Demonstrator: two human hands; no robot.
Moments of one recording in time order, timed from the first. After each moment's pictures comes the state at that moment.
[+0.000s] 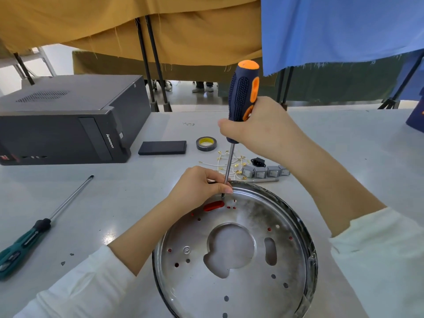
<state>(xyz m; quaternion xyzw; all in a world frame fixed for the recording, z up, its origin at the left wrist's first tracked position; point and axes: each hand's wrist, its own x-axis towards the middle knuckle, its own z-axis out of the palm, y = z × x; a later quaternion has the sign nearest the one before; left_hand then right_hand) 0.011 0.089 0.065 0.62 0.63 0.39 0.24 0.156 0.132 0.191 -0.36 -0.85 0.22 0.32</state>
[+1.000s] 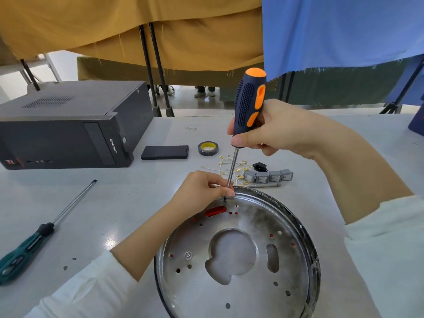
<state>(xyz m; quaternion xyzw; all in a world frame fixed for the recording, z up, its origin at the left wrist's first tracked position) 0.011 0.088 0.066 0.60 0.64 0.40 0.28 0.176 0.142 0.215 -0.33 -0.85 0.39 0.16</state>
